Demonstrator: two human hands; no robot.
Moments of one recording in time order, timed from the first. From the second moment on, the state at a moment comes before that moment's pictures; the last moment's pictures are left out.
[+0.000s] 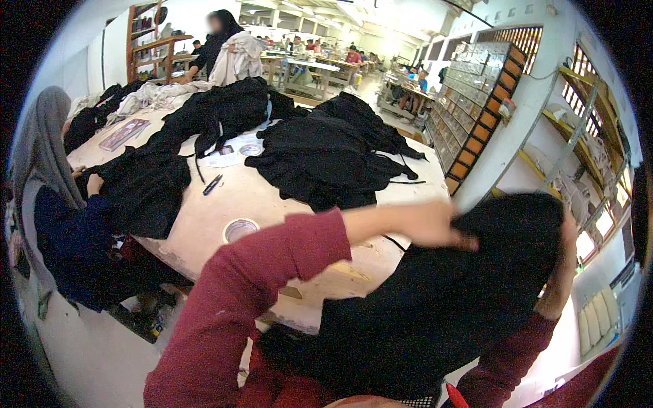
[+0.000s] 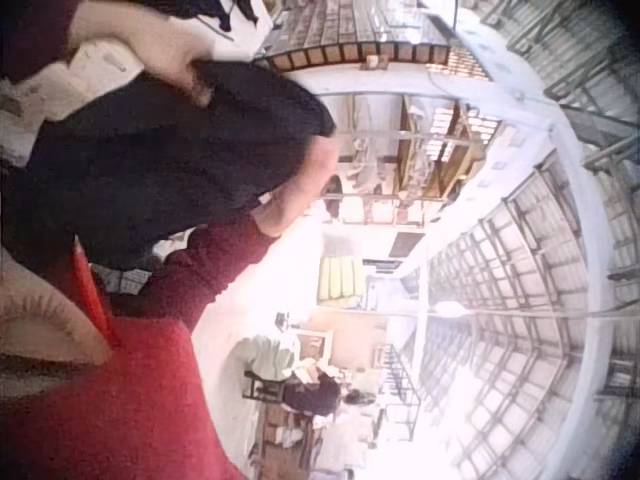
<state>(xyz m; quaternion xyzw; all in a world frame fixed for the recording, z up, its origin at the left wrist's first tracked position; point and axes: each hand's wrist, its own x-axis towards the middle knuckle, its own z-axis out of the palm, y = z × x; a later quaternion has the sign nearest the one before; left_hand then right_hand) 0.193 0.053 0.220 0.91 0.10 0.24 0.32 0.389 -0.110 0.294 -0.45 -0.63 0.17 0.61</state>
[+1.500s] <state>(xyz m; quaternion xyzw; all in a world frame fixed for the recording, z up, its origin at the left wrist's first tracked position) -0.083 0.115 0.309 0.60 0.16 0.49 0.61 0.467 -0.057 0.250 -0.53 -0.56 -0.04 0.63</state>
